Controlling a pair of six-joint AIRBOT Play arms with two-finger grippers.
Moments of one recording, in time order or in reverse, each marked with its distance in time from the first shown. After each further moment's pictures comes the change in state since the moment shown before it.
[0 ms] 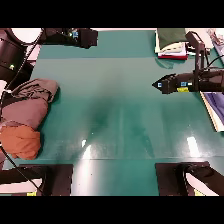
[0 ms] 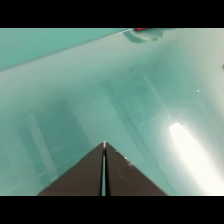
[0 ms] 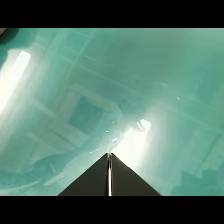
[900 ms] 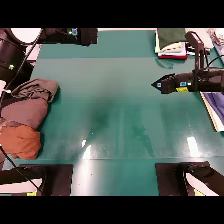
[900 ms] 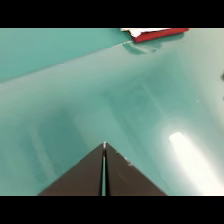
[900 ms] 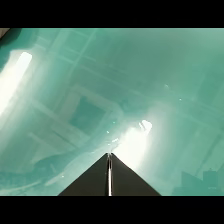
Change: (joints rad) left arm 0.025 0.011 0.003 0.039 0.028 0.001; right arm 0.003 0.000 0.000 0.002 -0.004 0.000
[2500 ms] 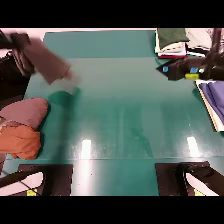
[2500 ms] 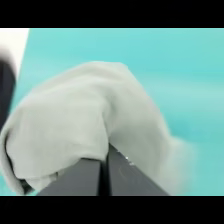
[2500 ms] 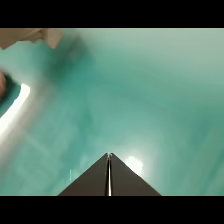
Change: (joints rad) left arm 0.431 0.188 -0.185 0.221 0.043 -0.044; right arm 0.001 0.000 0.190 -0.002 -0.024 0.000
